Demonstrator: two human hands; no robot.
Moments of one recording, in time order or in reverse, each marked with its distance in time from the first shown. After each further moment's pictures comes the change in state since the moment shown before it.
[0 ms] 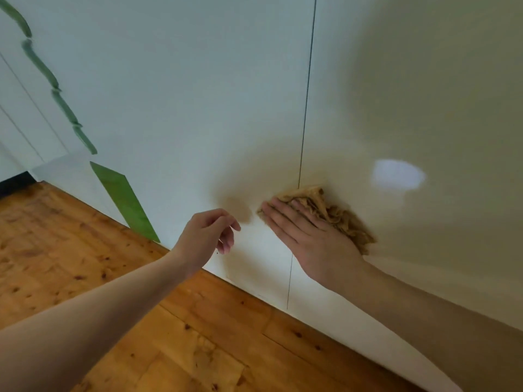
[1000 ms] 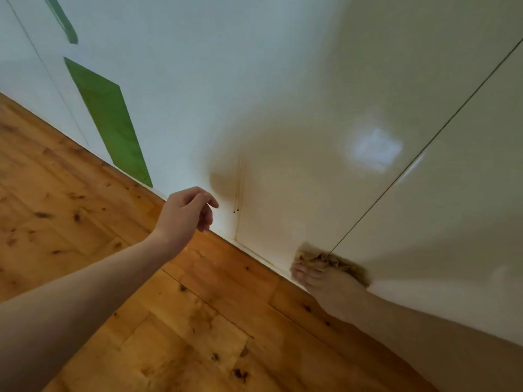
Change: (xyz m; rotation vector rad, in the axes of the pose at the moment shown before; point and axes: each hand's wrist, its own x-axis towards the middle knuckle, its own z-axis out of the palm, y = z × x) left_hand 0.032 -0.171 -0.063 -0.138 0.179 -0.135; right_hand -0.059 -0.152 0.134 0.079 -0.802 -0.591
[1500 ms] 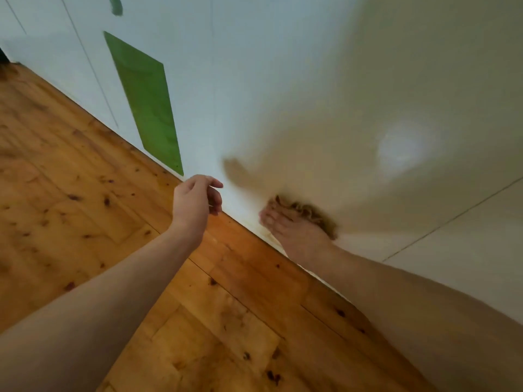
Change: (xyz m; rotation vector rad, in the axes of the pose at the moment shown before) left_hand 0.026 -0.032 -0.038 -0.301 0.271 -0.125; right_hand 0.128 0.031 -0.120 0.063 0.166 0.144
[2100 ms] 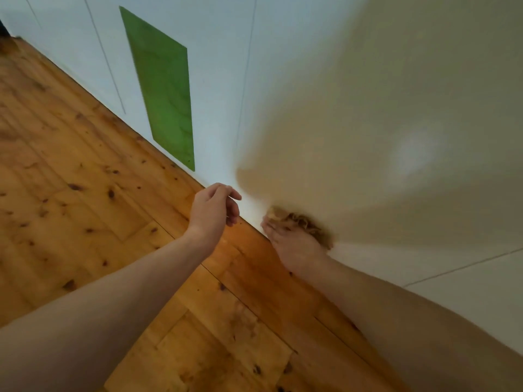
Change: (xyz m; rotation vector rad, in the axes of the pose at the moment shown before) left_hand 0.029 -0.031 -0.015 0.069 -0.113 -0.063; right_hand 0.070 -0.036 0.047 0.002 -0.098 -0.081
